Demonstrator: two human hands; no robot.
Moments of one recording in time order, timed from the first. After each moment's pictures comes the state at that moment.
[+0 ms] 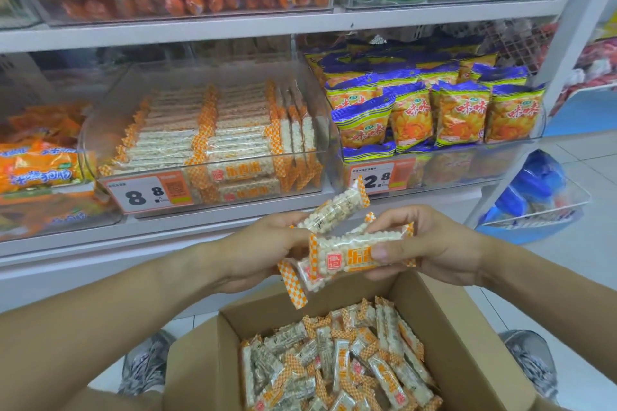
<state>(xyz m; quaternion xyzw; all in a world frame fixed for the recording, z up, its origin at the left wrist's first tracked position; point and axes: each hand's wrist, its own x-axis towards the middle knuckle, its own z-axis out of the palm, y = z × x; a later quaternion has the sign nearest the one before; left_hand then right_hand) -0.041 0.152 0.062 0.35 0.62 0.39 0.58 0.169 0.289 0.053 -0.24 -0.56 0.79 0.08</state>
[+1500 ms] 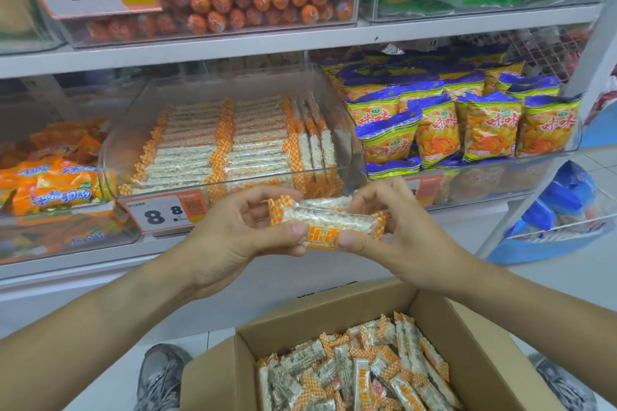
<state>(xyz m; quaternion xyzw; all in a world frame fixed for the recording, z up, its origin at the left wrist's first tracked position) -0.084 0.131 0.090 0.35 0.56 0.58 0.48 0.114 0.277 0.053 -0.22 -0.84 0.43 0.25</state>
